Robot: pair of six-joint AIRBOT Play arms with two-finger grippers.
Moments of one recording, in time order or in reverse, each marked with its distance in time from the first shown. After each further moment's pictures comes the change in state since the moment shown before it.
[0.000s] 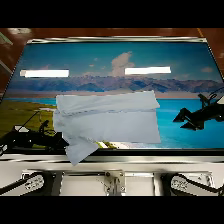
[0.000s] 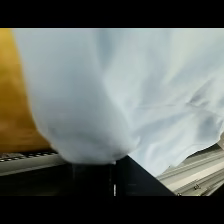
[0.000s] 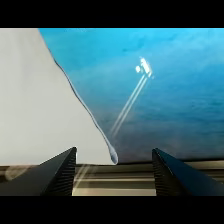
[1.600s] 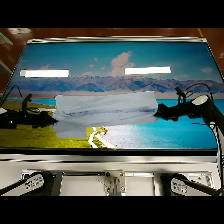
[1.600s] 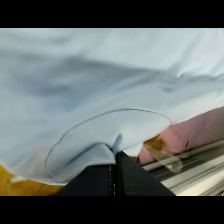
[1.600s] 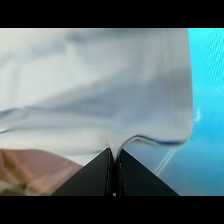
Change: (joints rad) left arm 0.074 0.021 0.388 -0.103 -0.150 0.169; right arm 0.267 0.007 -0.072 0.266 -0.333 -0.114
